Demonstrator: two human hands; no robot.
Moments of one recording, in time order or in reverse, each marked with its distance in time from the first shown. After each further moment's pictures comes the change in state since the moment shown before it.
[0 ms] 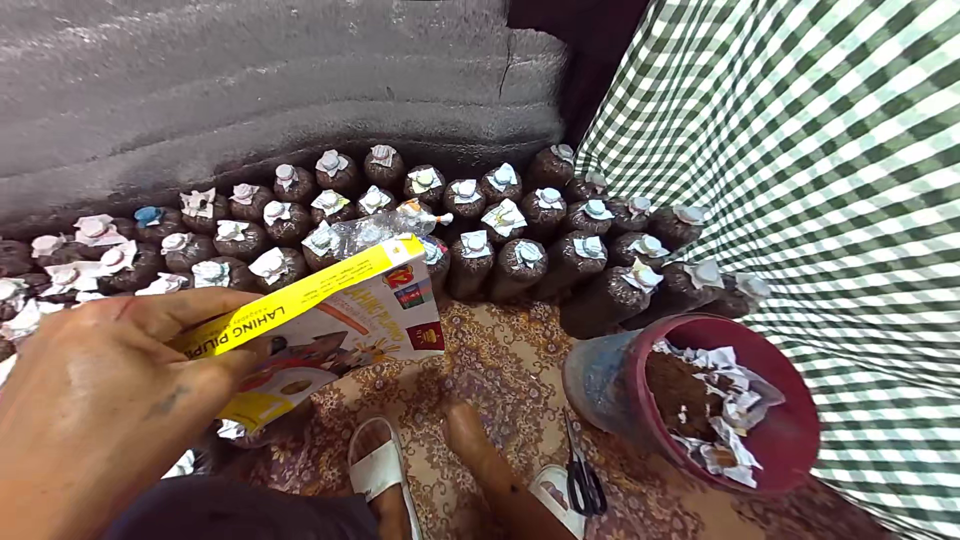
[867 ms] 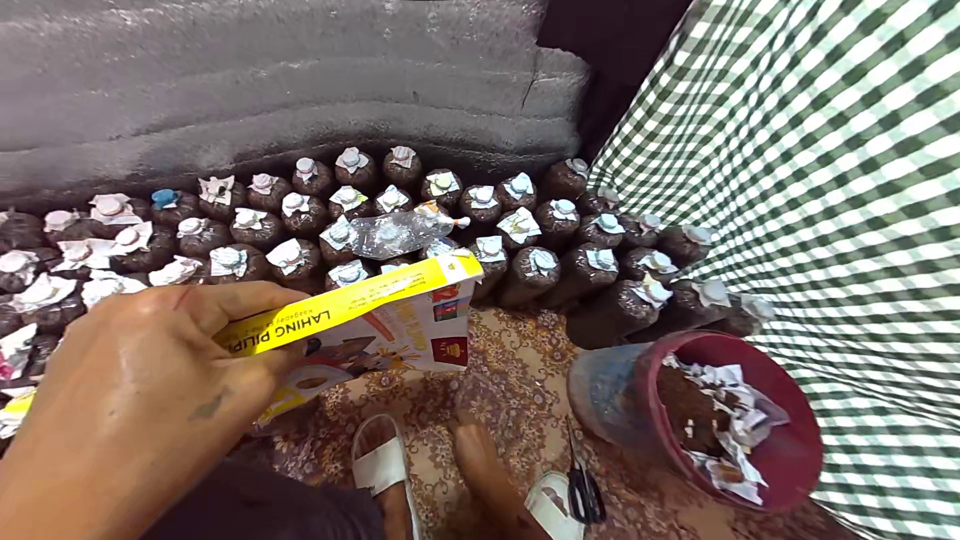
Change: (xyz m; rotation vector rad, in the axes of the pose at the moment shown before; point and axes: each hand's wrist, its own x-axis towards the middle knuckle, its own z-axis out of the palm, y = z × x) left_hand -0.007 -0.008 -0.005 -0.025 -0.017 0.058; right_hand -0.026 -0.003 0.016 -0.171 0.017 0.026
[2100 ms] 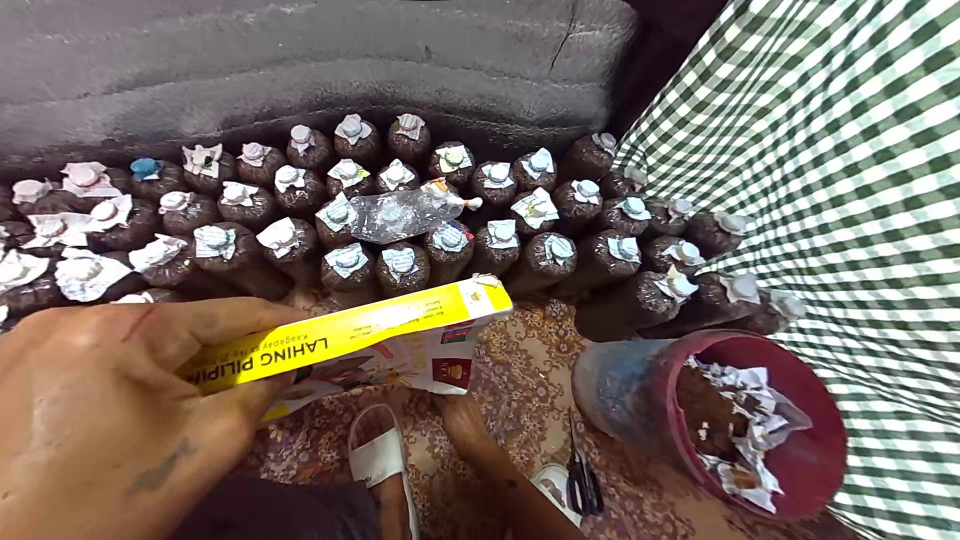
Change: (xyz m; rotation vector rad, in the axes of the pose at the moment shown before) left_hand -0.001 -0.004 0.005 -0.044 -0.135 -0.008; right_hand 0.031 -0.002 -0.002 0.027 0.170 -0.256
